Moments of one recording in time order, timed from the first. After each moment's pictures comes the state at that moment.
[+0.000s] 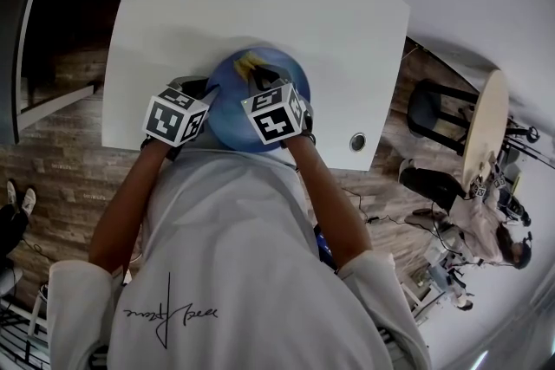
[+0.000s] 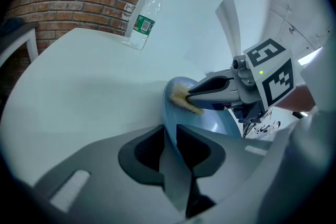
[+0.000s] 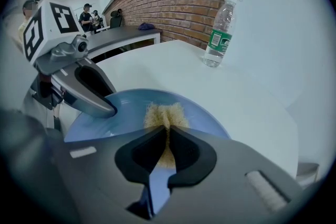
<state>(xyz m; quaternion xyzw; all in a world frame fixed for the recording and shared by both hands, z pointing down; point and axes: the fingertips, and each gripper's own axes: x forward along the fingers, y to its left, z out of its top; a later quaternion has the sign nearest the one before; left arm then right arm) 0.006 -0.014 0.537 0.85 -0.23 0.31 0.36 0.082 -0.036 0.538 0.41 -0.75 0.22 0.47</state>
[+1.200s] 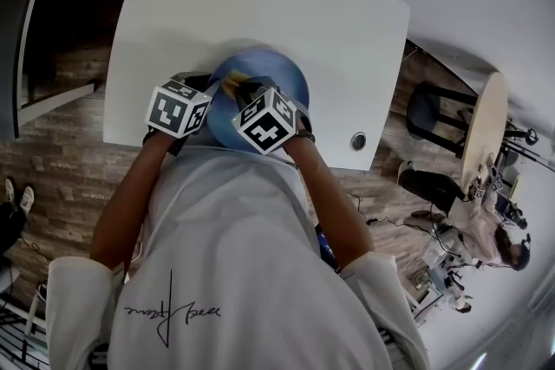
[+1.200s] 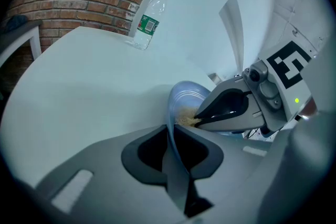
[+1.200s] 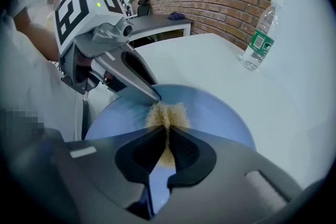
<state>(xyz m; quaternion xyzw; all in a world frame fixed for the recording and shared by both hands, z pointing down) 0.006 -0.021 0.538 0.84 -0.24 0.31 0.37 0.040 0.007 0.541 0.27 -0.78 0.21 0.53</state>
